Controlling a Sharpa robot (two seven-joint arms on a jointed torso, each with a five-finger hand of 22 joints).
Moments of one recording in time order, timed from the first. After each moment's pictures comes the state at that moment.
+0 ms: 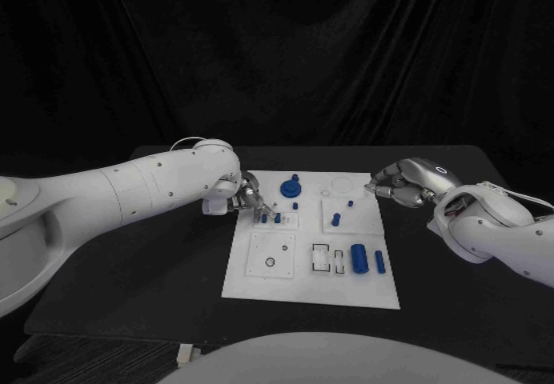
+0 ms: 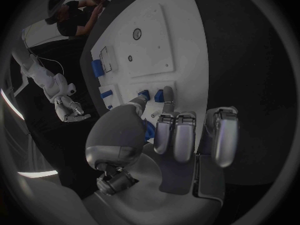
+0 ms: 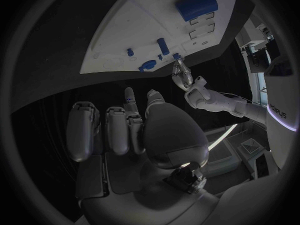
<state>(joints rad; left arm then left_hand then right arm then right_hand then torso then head) 1.27 -0.47 -0.21 1.03 -0.92 0.41 -0.48 0.97 -0.01 0.16 0.27 0.14 0.96 0.07 0.22 1.07 1.46 0.01 1.57 1.31 1.47 -0.03 1.57 1.31 0.01 1.46 0.08 1.48 1.31 1.19 -0.96 -0.21 1.53 -1.43 -0.55 -0.09 1.25 0.15 -0.18 0.29 0.46 0.94 0.08 0.15 0.18 1.46 -0.02 1.57 1.31 1.46 -0.08 1.43 1.26 0.03 1.47 0.02 1.37 1.31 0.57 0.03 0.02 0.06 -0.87</state>
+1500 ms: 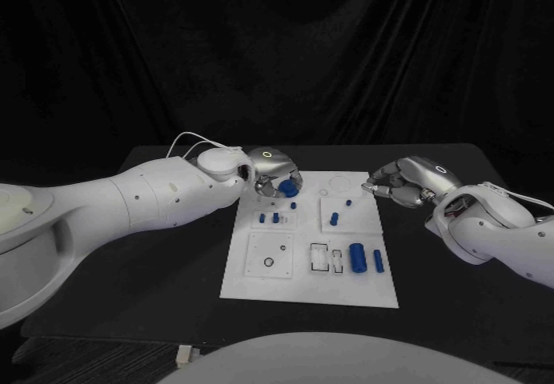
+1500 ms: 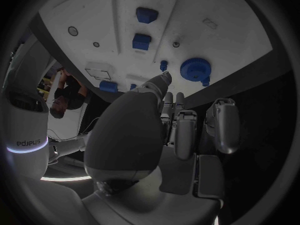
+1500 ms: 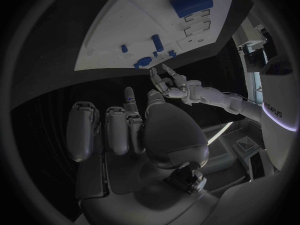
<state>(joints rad) 1.23 -0.43 -0.21 1.00 -1.68 -0.24 0.26 1.53 -0.17 0.31 0.18 0.19 0.83 -0.01 0.07 0.48 0.73 -0.02 0.29 0.45 1.47 -0.05 1.49 1.31 0.04 1.40 0.11 1.34 1.31 1.19 -0.98 -0.21 1.56 -1.43 -0.58 -0.05 1.25 0.15 -0.20 0.29 0.46 0.95 0.08 0.15 0.18 1.46 -0.01 1.57 1.31 1.46 -0.08 1.43 1.27 0.03 1.47 0.02 1.37 1.31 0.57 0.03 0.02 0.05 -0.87</state>
